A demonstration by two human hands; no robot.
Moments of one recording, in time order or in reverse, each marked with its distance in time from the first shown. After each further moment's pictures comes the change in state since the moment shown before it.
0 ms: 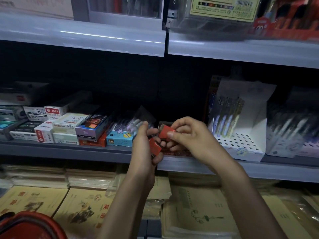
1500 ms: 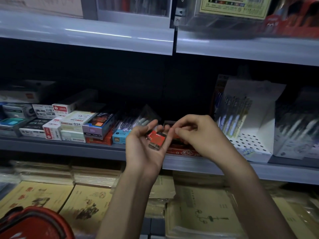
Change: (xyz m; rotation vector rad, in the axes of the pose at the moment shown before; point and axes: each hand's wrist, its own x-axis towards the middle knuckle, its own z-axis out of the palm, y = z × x) left_hand 0.000 0.012 -0.007 -0.600 -0.088 -0.102; right_hand 0.005 -0.009 -0.001 -0.398 0.107 -0.101
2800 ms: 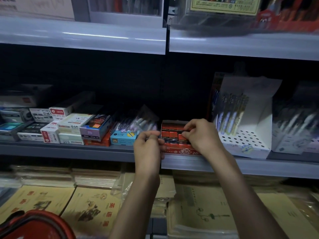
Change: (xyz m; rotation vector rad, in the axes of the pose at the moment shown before) left_hand -0.001 -0.022 -0.007 0.860 0.219 0.301; right_hand 0.029 0.047 0.011 -0.280 0.147 0.205
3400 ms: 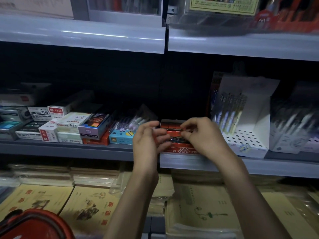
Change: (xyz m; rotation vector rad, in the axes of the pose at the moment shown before) left_hand 0.002 0.008 0.005 -0.186 -0.050 0.028; right_hand -0.019 -0.008 -0.019 0.006 -0.019 -0.112
